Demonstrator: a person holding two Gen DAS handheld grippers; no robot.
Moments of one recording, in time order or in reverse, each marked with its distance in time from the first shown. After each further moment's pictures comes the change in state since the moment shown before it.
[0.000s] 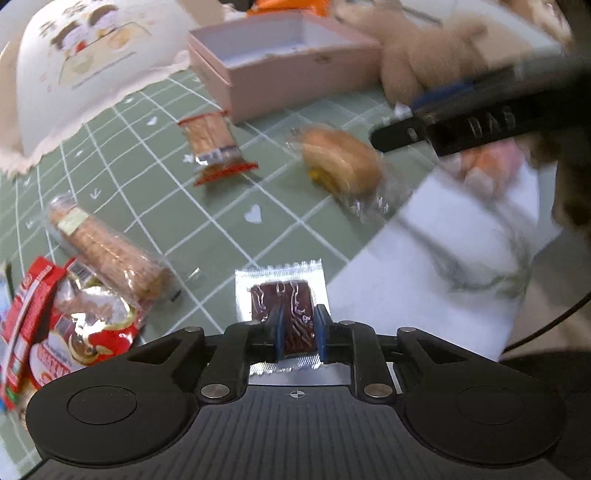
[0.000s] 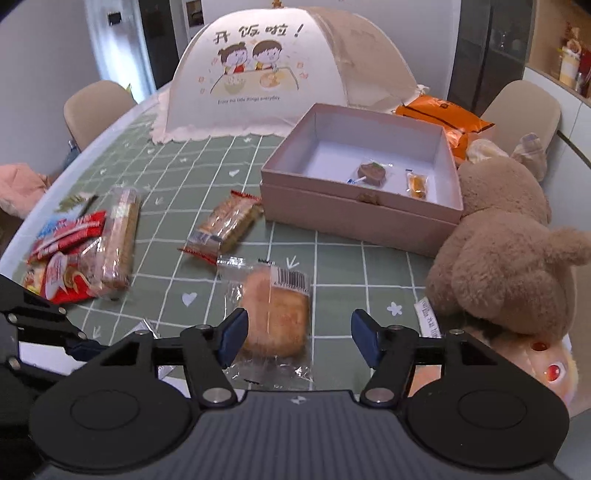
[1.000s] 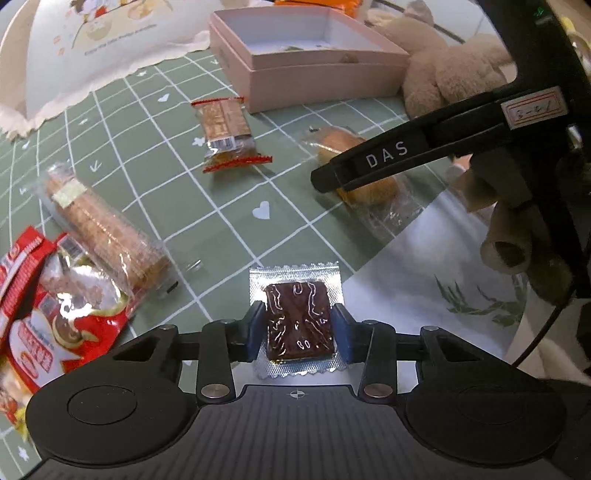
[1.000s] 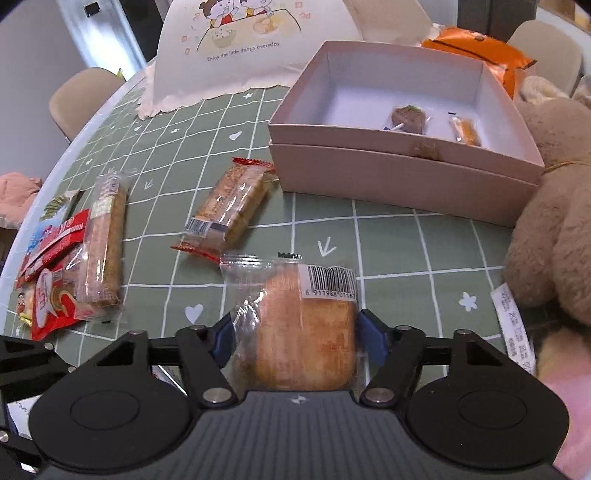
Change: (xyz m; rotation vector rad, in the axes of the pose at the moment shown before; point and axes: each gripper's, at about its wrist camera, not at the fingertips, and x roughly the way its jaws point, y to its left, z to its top) left arm 0.003 0.017 0.001 -0.140 0.033 -0.057; right arm 0.067 0.010 0.019 0.103 0.139 0.071
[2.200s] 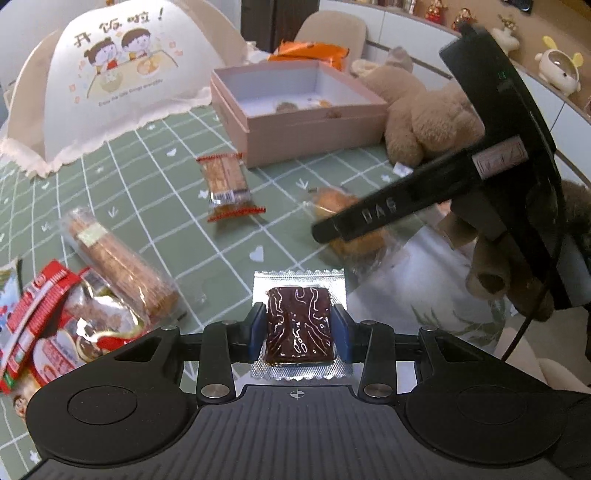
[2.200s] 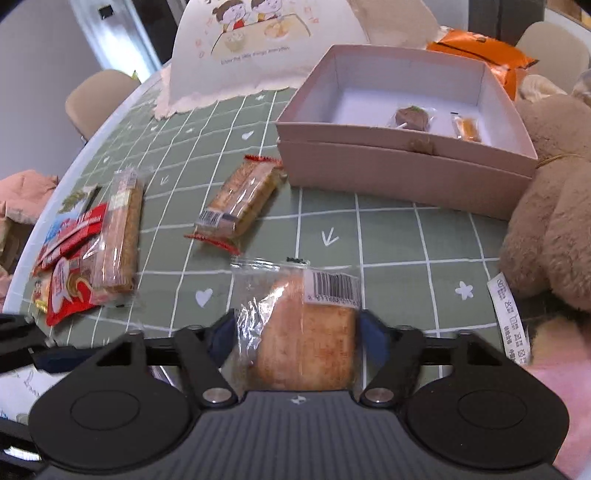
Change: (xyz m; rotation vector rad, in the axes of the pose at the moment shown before) left arm -0.036 -0.011 -0.006 0.005 -0.176 0.018; right arm -0.012 -0.008 -0.009 -0.021 0.000 0.057
